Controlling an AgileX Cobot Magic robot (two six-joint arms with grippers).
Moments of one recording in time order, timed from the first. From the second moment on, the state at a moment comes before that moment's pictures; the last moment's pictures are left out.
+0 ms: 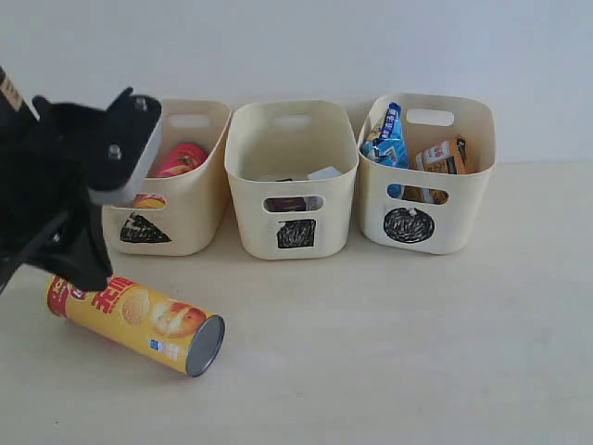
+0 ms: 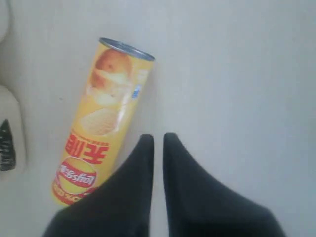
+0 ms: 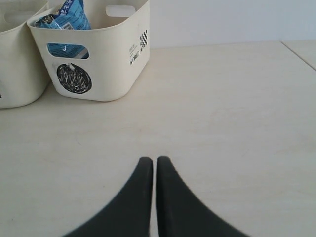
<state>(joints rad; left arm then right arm) -0.49 1.46 -1.23 -0.07 1.22 1.21 0.01 0.01 0.00 0.02 0.35 0.04</state>
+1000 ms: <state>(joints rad) -0.50 1.69 -0.95 0.21 0.63 1.34 0.01 0.01 0.00 0.02 0.35 0.04</state>
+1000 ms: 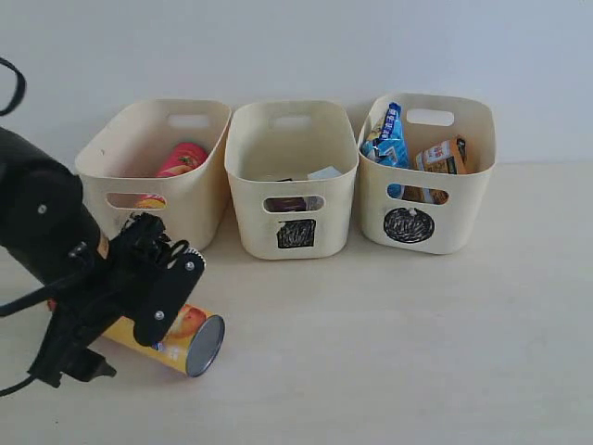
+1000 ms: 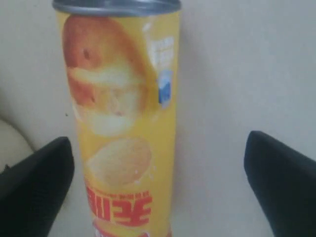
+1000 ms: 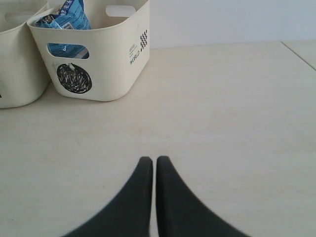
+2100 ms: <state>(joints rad) -0.50 1.58 -0.96 0.41 0.46 0.84 0.01 0.01 0.00 0.02 0.35 0.04</state>
